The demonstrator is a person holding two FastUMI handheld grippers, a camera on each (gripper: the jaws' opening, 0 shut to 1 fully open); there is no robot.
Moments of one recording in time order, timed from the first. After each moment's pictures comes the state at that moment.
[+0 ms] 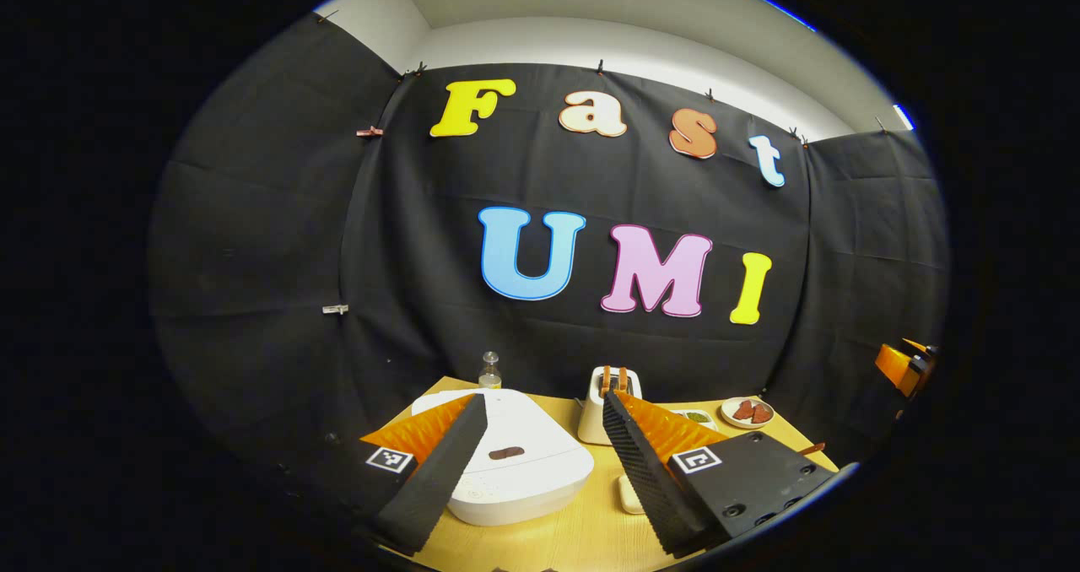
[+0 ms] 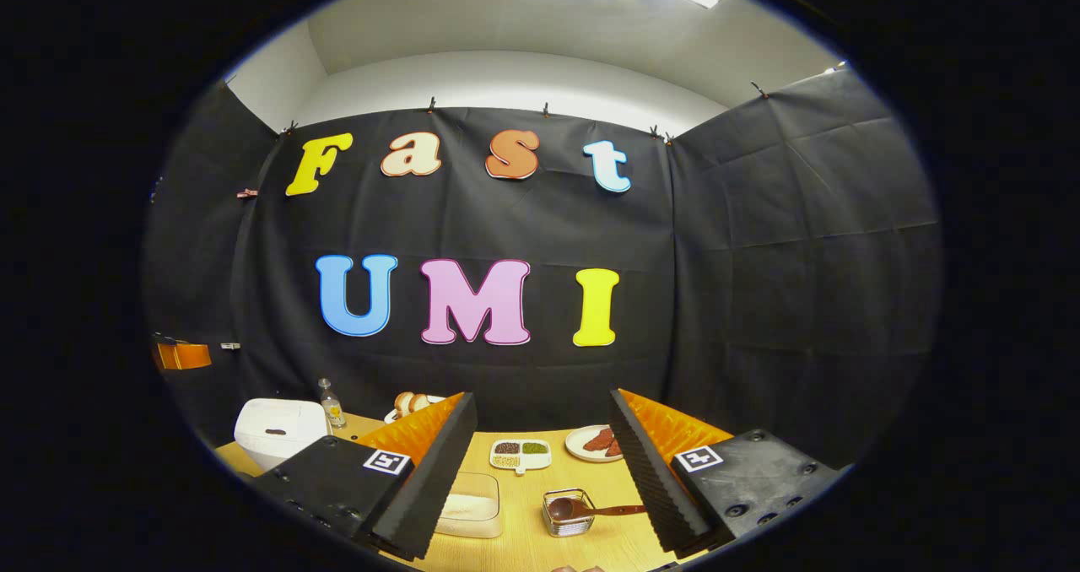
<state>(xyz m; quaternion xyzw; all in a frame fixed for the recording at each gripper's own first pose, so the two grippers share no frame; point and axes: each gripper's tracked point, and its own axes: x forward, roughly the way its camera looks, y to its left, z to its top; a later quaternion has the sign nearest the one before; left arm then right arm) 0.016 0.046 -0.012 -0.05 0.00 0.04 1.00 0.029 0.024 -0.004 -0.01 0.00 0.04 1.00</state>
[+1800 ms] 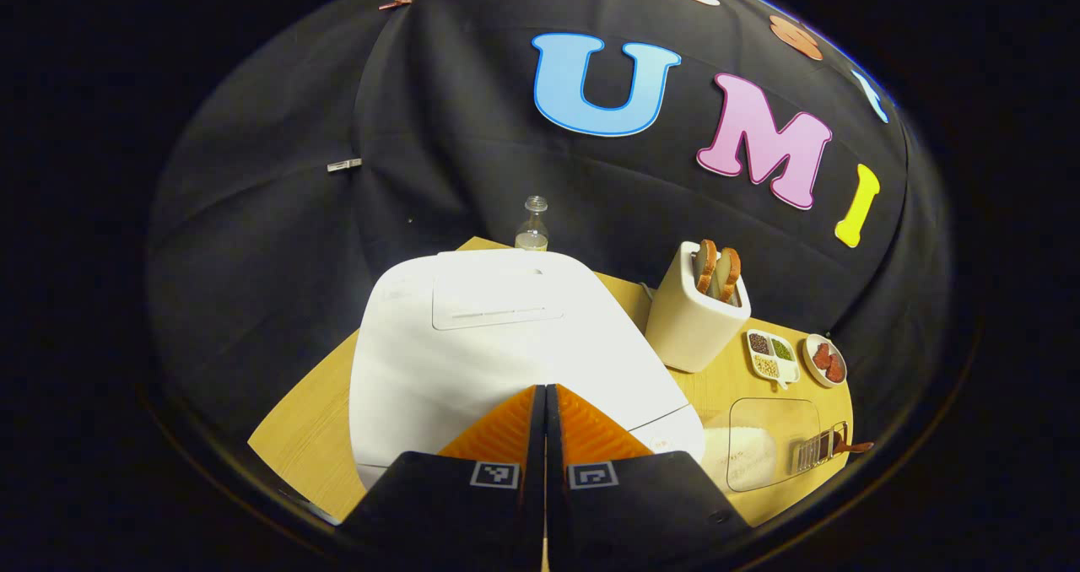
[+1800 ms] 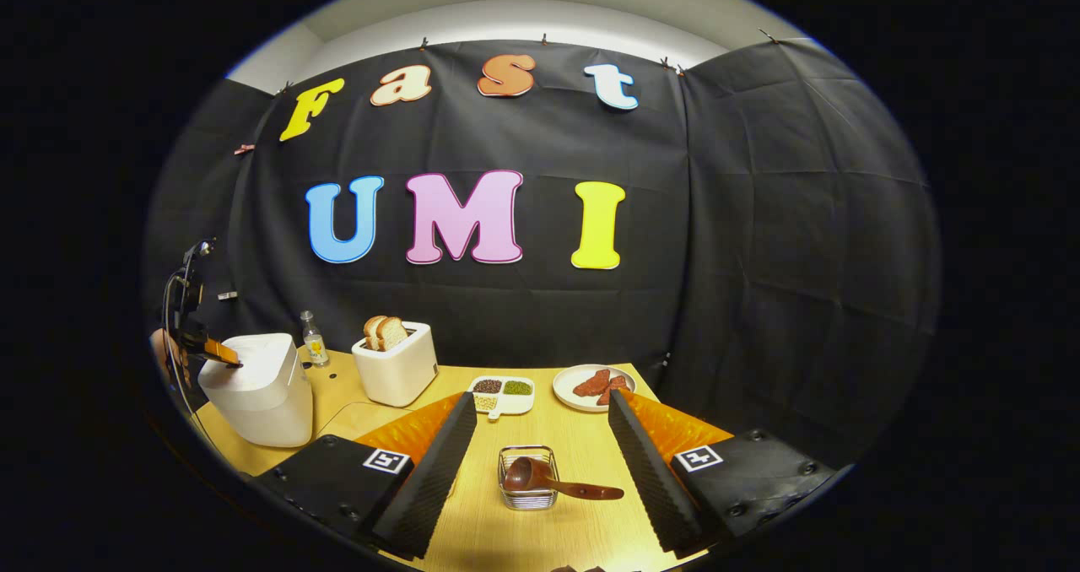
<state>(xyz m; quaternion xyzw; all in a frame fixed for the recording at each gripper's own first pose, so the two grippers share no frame) 0.167 0.089 -0.202 -0.11 0.27 0.11 0.95 0.085 -0.050 -0.136 -0.02 0.12 0.07 0.99</state>
